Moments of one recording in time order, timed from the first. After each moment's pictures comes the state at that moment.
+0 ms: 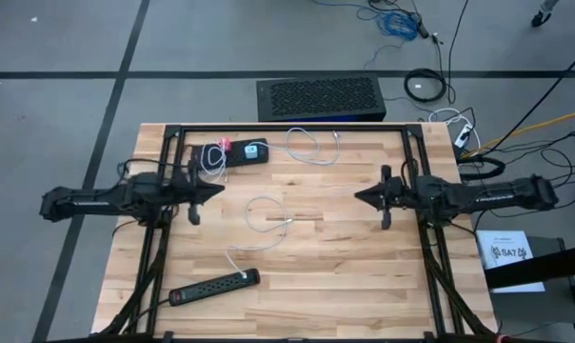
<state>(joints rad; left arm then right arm) 0.05 0.35 0.25 0.06 -0.08 -0.04 0.01 0.47 0.18 0.15 0.14 0.14</state>
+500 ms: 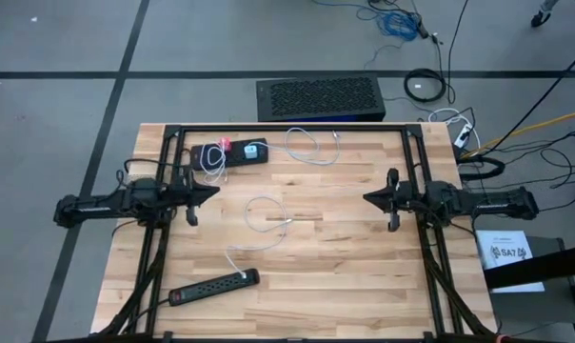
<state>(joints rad) 0.04 0.00 0.11 -0.15 -0.15 -0.08 0.03 0.10 0.01 0.11 0.16 0.11</state>
